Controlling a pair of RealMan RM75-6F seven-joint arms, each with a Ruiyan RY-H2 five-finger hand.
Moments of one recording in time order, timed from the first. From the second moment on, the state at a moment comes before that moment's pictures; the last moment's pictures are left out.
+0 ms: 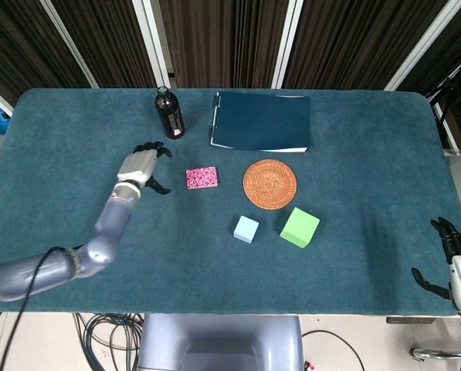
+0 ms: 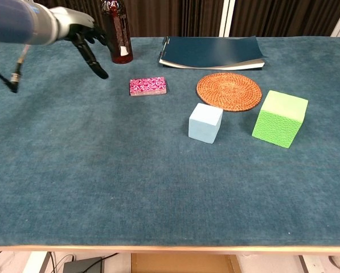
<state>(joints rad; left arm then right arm) -1.15 -1.49 -0.30 -1.30 0.17 0.77 0.55 0.04 -1.06 0.09 -1.62 -1.46 1.50 0.17</state>
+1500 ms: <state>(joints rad) -1.38 -1.90 -0.39 -0.75 -0.03 0.70 0.90 0.03 -1.05 0.10 -1.63 -1.44 1.49 0.22</state>
